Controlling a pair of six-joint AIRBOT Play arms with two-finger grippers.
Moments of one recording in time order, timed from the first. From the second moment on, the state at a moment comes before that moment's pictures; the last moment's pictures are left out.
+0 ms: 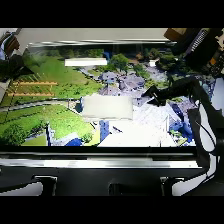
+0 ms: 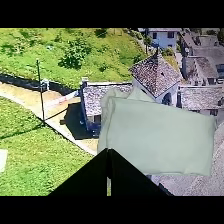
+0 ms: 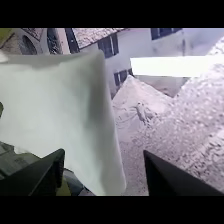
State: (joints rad) left arm 0.20 -1.41 1.82 1.09 -1.45 -1.66; right arm -0.11 -1.80 1.45 2.42 -1.24 -1.72
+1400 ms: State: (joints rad) left arm 0.19 -1.42 1.75 1.09 -1.46 -1.66; right arm -0.23 -1.87 1.78 2.53 -1.15 -1.57
